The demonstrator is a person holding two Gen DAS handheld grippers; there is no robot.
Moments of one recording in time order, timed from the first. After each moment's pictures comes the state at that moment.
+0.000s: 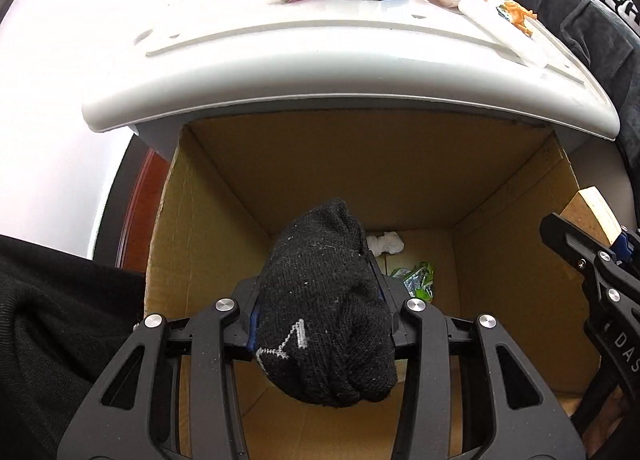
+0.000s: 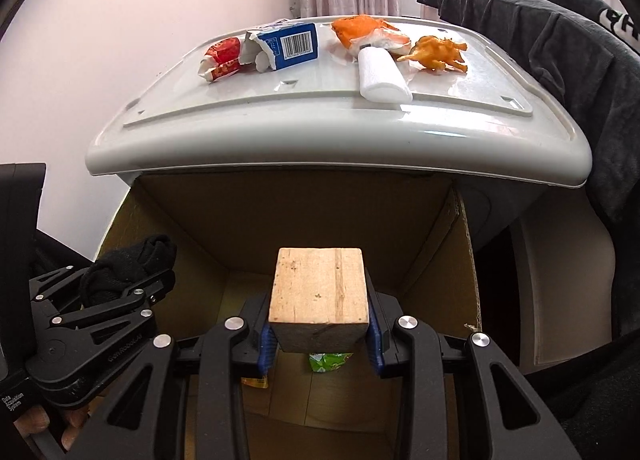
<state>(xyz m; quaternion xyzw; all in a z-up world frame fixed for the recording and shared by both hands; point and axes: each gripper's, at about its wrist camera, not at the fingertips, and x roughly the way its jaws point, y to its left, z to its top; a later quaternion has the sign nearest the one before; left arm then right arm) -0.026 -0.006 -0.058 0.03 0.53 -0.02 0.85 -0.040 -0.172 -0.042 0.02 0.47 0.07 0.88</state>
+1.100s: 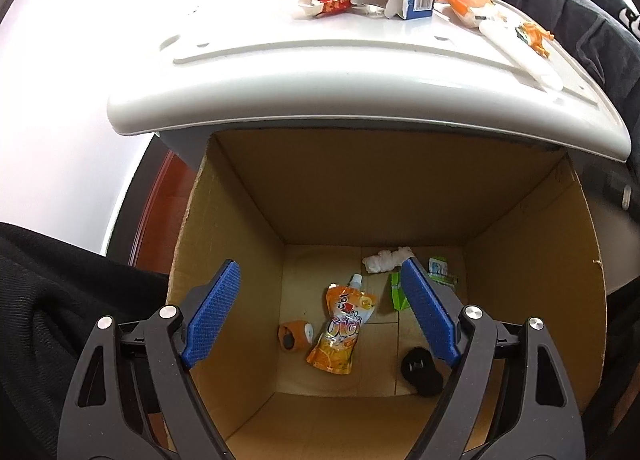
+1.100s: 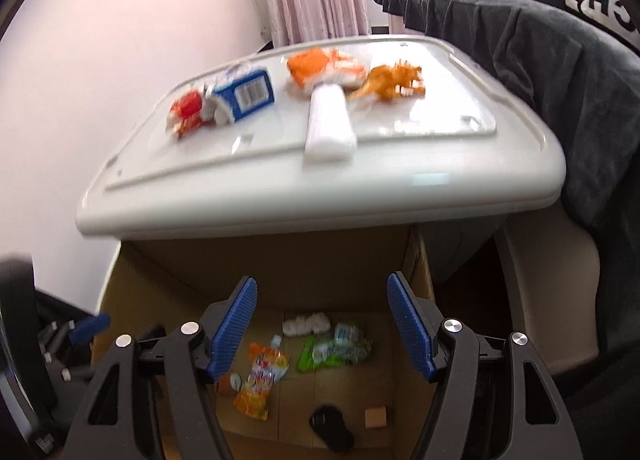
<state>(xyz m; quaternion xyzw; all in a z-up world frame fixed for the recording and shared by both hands) -0.022 -0.002 -0.051 0.02 0.52 0.02 0.86 -0.009 -0.206 -0.008 0.08 0.44 0.04 0.89</state>
